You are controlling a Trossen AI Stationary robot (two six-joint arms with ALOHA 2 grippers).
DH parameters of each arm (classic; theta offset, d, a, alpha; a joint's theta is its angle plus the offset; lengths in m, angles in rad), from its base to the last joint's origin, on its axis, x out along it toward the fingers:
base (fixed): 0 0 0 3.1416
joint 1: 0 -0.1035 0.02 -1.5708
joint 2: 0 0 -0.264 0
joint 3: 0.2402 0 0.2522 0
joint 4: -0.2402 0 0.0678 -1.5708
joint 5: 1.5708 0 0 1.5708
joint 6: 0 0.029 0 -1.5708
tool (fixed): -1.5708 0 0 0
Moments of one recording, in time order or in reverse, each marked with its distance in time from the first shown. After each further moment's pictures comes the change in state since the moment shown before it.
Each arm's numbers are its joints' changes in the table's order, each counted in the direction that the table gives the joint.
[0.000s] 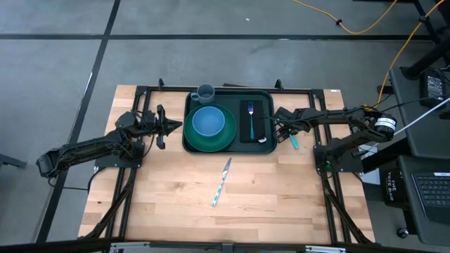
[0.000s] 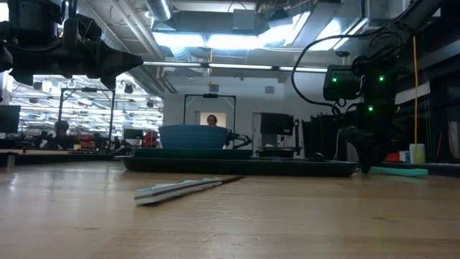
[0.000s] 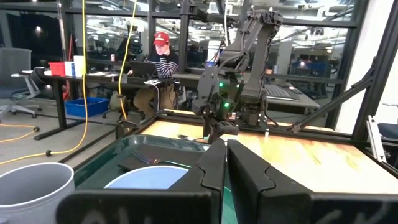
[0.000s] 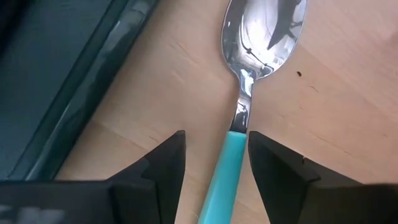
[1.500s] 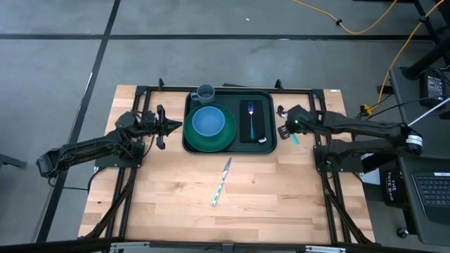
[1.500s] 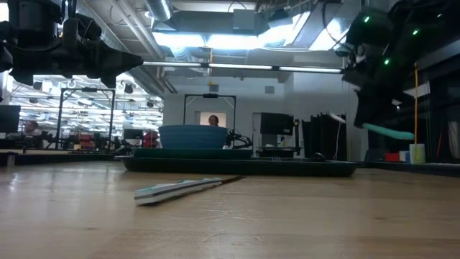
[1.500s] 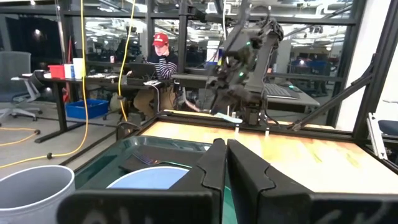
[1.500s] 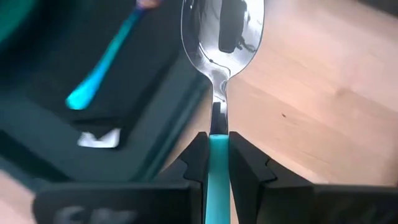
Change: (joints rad) left arm 0.000 0.000 0.000 0.000 -0.004 0.018; right arm -0.150 0.463 0.019 -0.107 -0.071 0.160
